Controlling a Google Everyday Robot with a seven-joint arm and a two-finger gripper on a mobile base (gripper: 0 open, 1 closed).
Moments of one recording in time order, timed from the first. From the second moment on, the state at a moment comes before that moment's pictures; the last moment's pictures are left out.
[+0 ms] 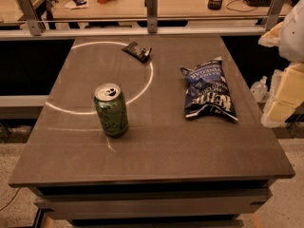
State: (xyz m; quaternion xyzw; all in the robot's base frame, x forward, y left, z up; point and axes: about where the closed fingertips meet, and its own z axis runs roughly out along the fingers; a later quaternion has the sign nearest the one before) arm 0.438 -0.217 0.977 -0.60 0.78 -0.04 0.16
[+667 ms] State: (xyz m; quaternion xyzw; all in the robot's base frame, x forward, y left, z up) arm 0.438 -0.217 0.981 -0.59 0.79 -0.01 0.19
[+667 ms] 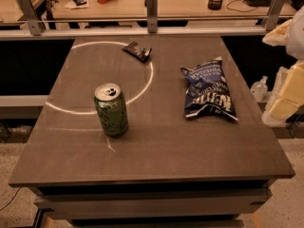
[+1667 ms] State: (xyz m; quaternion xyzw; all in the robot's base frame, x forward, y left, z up) arm 0.429 -0.227 0.966 -0.51 0.74 0.10 0.42
